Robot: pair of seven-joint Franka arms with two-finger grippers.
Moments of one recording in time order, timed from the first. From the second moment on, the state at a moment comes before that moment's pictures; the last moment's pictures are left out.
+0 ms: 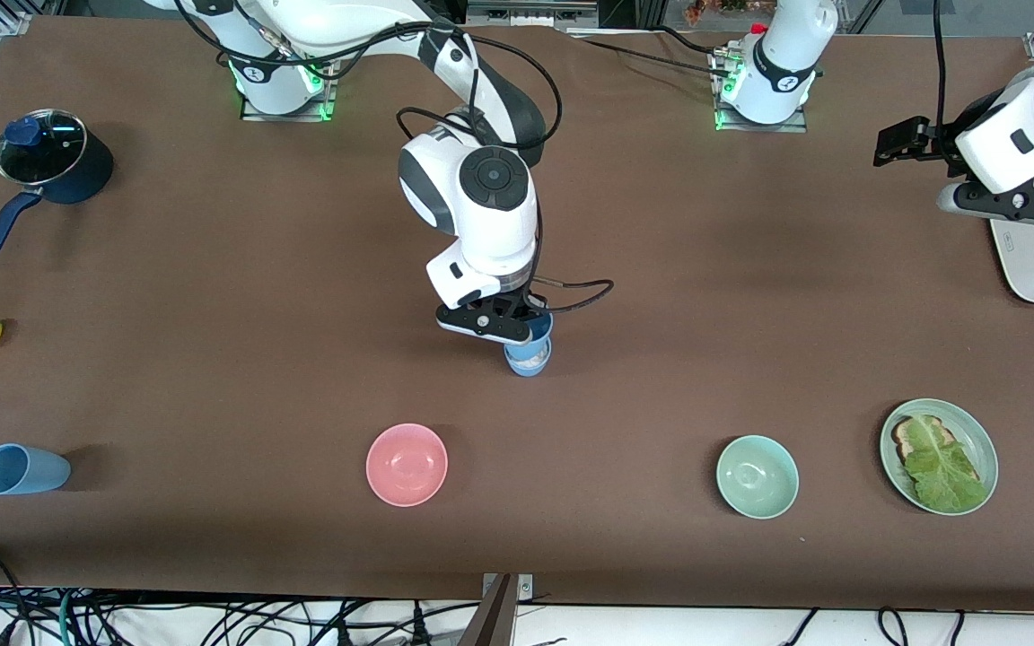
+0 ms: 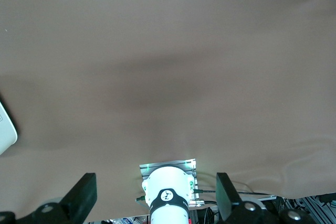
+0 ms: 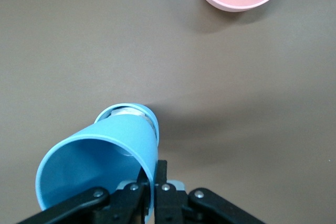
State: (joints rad) left arm -0.01 0.00 -0.04 -1.60 -0.03 1.25 0.06; right arm 0.79 0.78 -0.09 -1.11 -0.02 1.95 0.98
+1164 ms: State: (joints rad) left arm -0.01 0.01 -0.04 -1.60 -0.03 1.27 0.06; right arm 0.77 0.76 -0.12 -1.08 -0.02 1.92 0.91
